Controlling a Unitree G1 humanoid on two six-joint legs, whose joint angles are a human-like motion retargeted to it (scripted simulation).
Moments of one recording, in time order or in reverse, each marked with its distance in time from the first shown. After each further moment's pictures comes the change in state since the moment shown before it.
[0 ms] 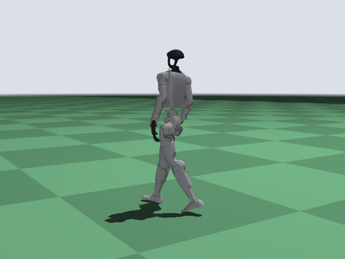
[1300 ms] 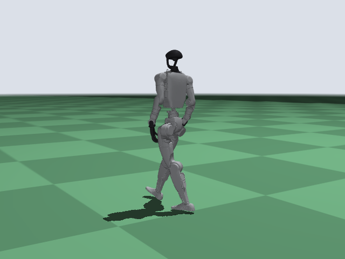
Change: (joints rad) left arm -0.009 0.008 0.003 -0.058 0.061 0.018 -0.019; right arm -0.020 -0.021 0.001 -0.009 -0.074 0.020 -0.038; waist 0.021 -0.007 0.055; left_leg -0.059 -0.008 0.094 -0.102 -0.218 0.084; right_leg -0.082 -0.060 0.000 -0.046 -0.159 0.137
